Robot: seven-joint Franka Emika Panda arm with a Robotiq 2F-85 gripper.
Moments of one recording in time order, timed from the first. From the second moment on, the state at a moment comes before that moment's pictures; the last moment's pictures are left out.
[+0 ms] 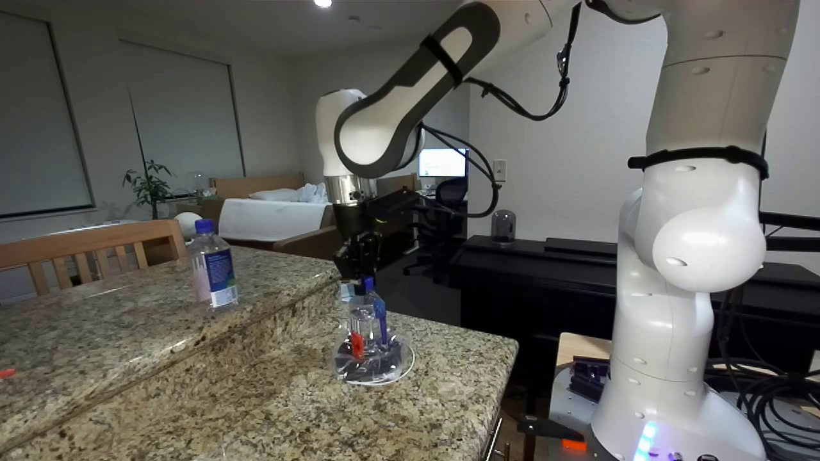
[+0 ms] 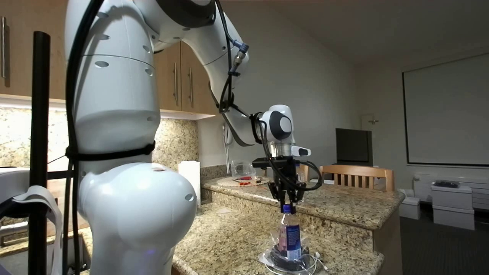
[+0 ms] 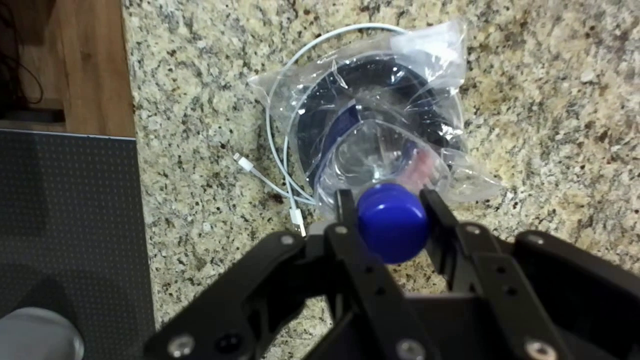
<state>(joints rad) 0.05 -0.09 0.05 -2.37 -0.10 2.25 0.14</state>
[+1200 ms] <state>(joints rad) 0.16 -0.13 0.15 -2.18 -0.03 2.10 0.12</state>
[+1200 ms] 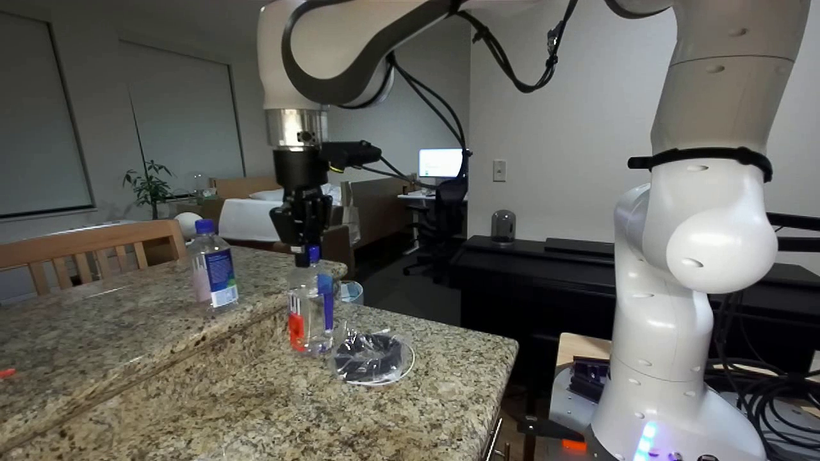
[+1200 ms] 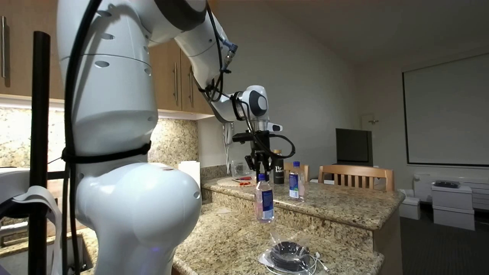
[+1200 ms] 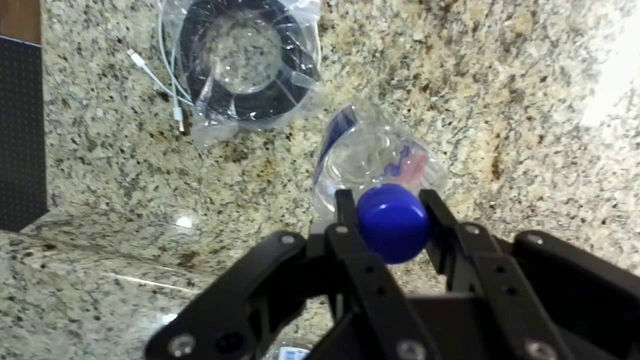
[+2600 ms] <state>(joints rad) 0.23 0.06 0.21 -2.07 0.06 2.07 -0.09</state>
